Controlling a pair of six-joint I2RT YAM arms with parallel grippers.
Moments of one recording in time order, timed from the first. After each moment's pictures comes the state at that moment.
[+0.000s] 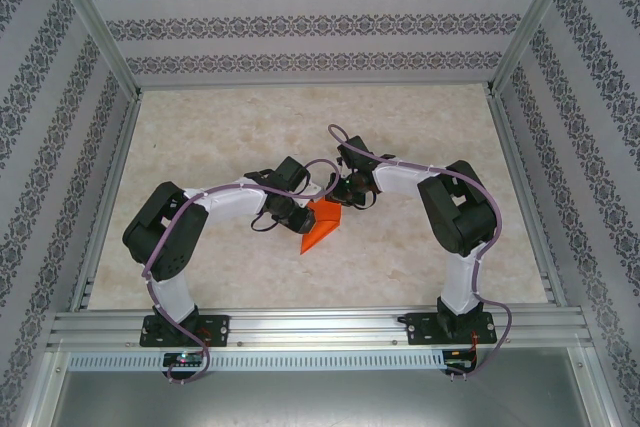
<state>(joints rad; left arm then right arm) -0.66 1.80 1.05 -0.47 0.33 -0.11 0.53 1.94 1.16 -0.36 -0.34 0.64</state>
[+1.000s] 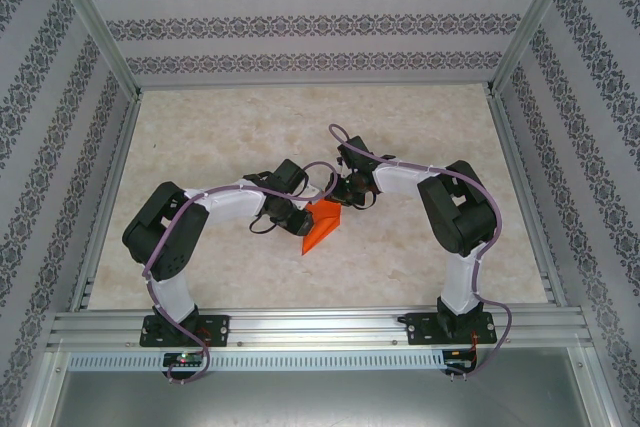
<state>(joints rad) -0.65 1.80 1.03 -0.46 0.35 -0.11 0.53 1.94 1.15 -0.34 -0.34 0.66</state>
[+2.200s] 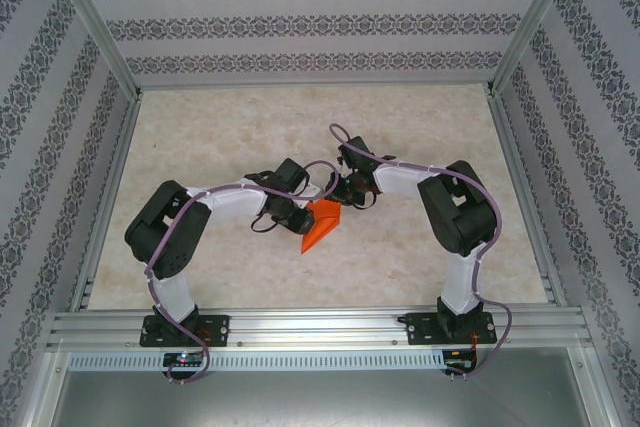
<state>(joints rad) -0.65 1.81 1.04 -0.44 0.33 -0.11 0.53 1.94 1.14 -0.32 -0.34 0.66</state>
